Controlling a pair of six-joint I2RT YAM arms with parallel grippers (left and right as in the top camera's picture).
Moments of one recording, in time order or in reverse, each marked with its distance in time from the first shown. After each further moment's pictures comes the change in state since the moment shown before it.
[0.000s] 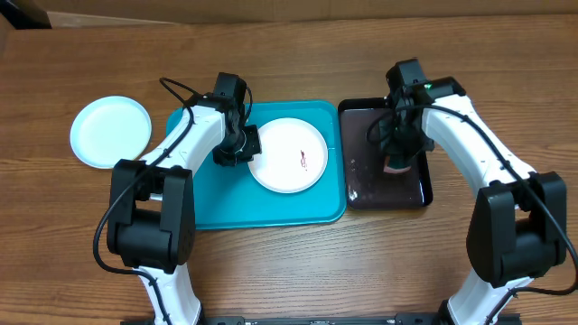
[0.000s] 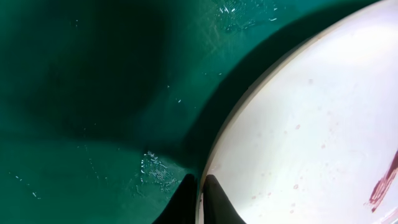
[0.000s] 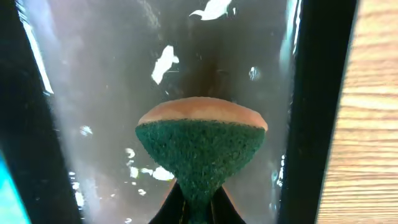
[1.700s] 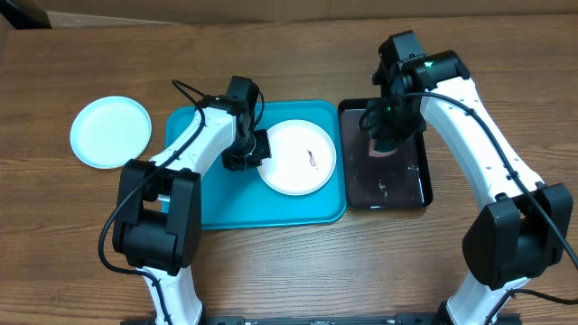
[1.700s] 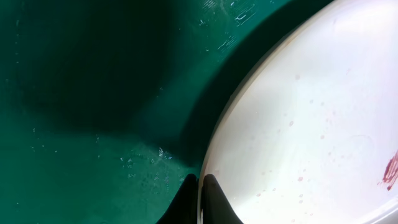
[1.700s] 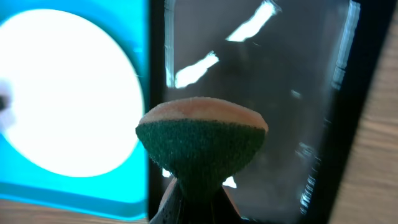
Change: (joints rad) left arm -0.053 0.000 0.001 -0.036 0.011 -0.052; right arm 0.054 -0.002 0.285 -0.190 -0.148 -0.047
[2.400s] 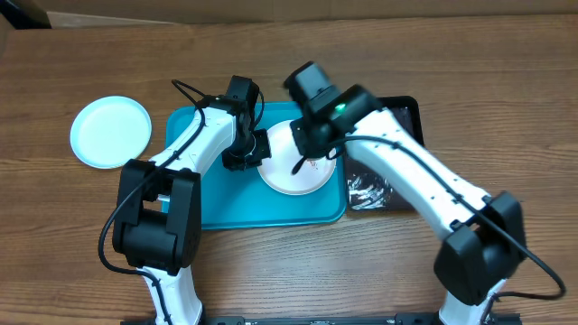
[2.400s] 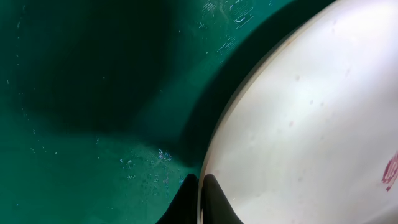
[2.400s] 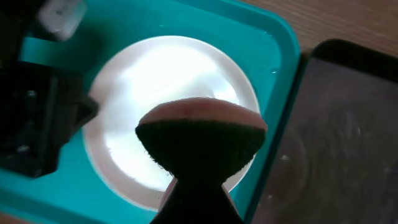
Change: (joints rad) left arm 0.000 0.000 0.000 0.003 0.000 0.000; right arm 0.373 0.024 0.000 0.198 0.233 0.111
